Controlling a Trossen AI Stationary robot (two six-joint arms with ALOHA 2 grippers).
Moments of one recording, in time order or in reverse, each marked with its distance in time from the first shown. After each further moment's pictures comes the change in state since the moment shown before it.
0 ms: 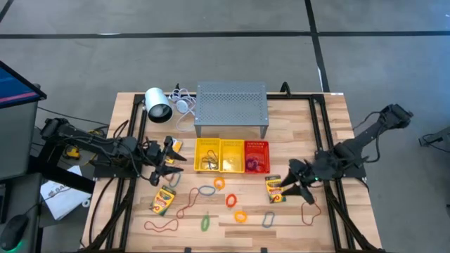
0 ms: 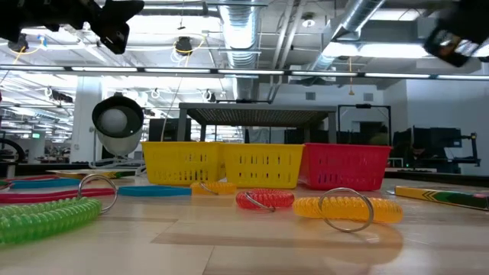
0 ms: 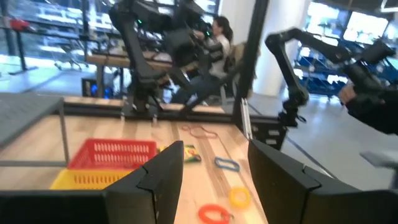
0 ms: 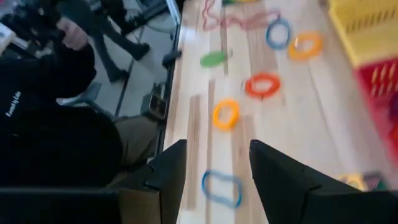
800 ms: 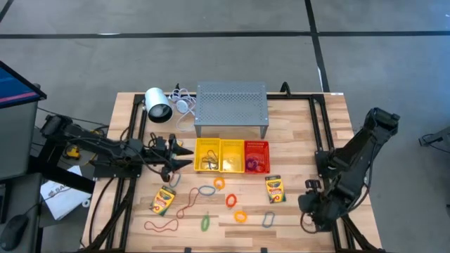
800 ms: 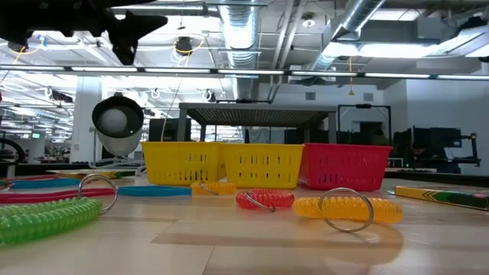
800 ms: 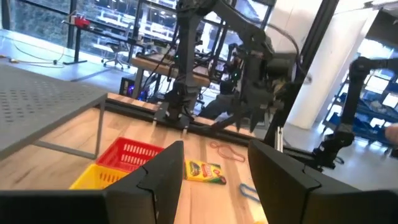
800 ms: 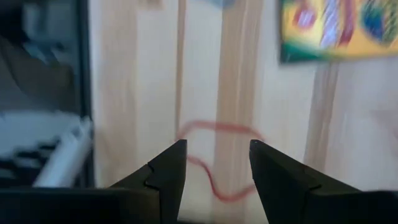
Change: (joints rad) left arm 0.000 0.224 0.000 0.253 -0.188 -0.133; right arm 0.372 0.474 0.355 -0.665 -0.094 0.169
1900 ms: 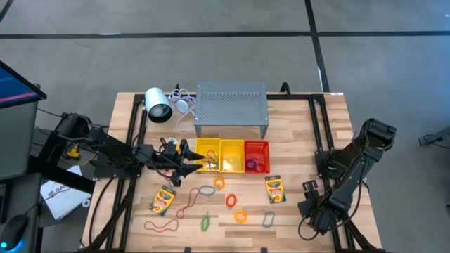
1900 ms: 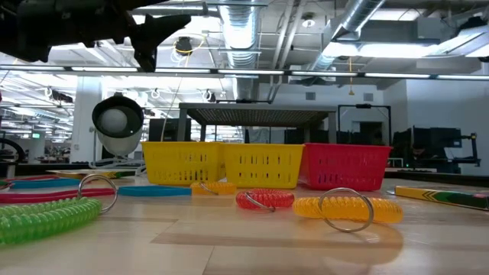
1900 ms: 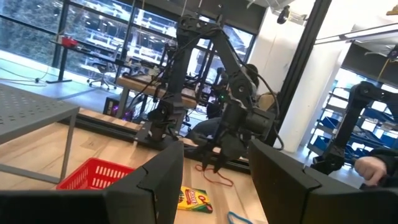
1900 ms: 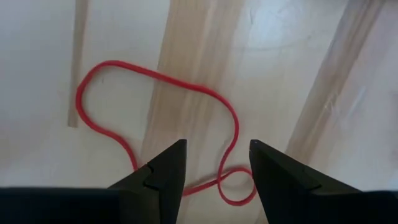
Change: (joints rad) left arm -0.006 0.416 0.000 0.543 0.026 -0.004; right arm 0.060 0.187 -0.168 0.094 0.015 -0.133
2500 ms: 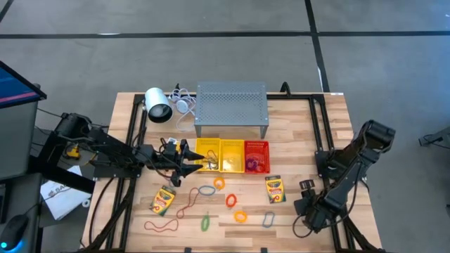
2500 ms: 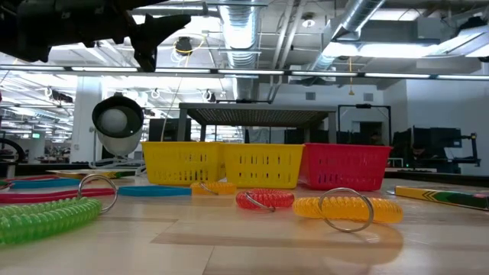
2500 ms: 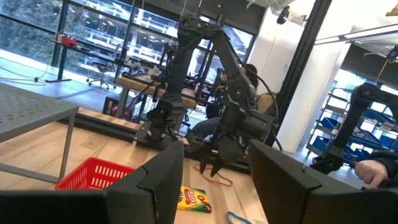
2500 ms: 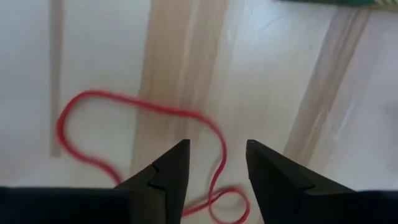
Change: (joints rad) left arm 0.000 0.000 0.000 0.000 0.003 -0.003; right arm -0.056 0.034 -0.002 0.033 0.008 -0.021
